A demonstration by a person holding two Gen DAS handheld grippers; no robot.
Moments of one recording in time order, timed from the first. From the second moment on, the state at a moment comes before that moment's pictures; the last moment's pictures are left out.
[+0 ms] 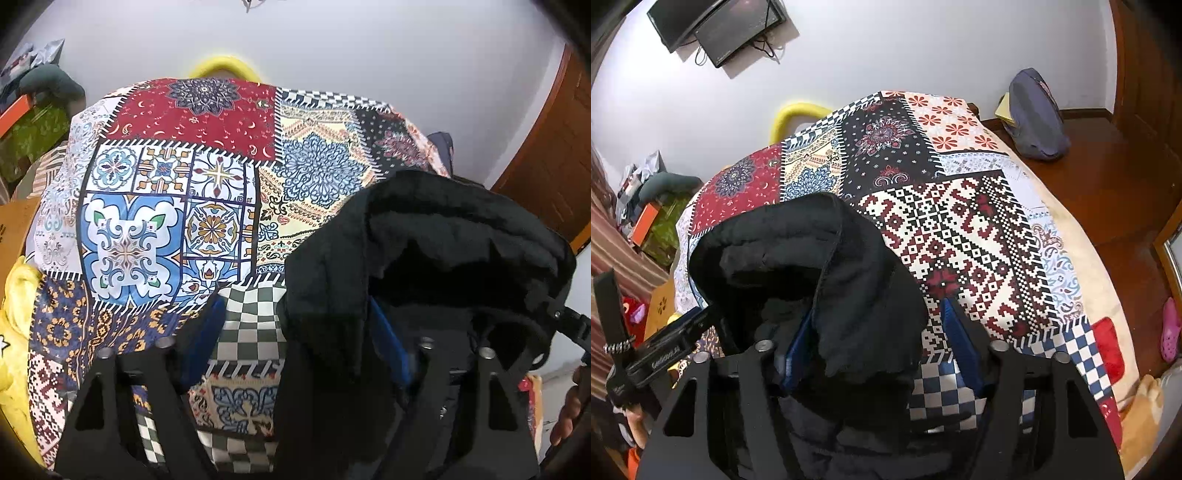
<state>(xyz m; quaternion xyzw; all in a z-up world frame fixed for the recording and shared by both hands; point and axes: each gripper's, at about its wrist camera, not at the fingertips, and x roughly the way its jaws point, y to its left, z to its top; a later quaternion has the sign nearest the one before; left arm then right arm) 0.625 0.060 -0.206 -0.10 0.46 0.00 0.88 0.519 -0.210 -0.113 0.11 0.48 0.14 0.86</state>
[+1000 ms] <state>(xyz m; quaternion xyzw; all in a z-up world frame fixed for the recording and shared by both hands) 0.355 0.035 -0.115 0.01 0.40 -0.10 0.91 0.321 -0.211 -0.061 0.02 0.44 0.23 0.87</state>
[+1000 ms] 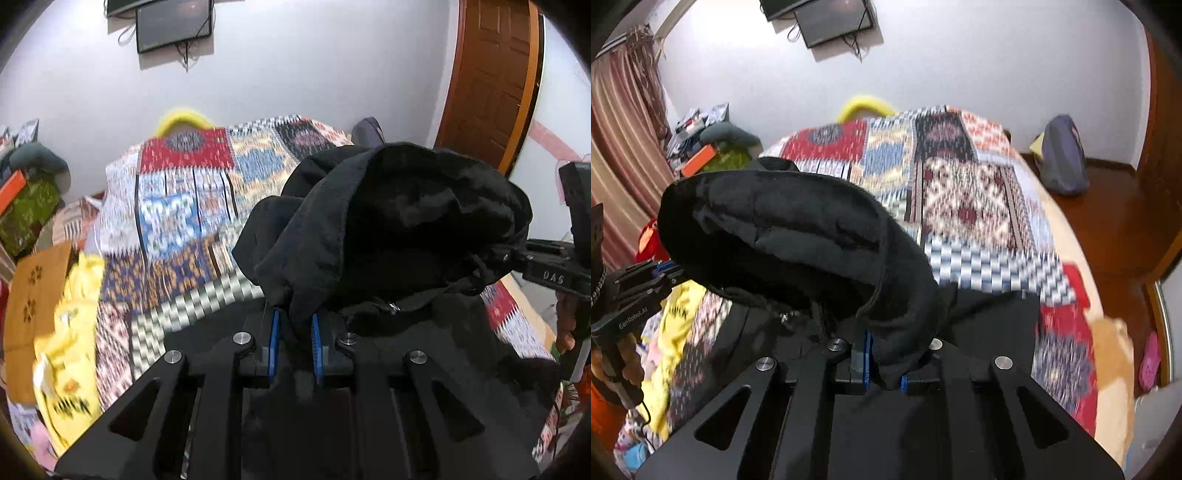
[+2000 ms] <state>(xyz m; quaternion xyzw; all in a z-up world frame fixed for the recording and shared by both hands) 0.233 0.072 -0.162 0.02 0.47 -0.07 0.88 0.217 -0.274 -0.110 -0.02 0.54 0.17 0.82</state>
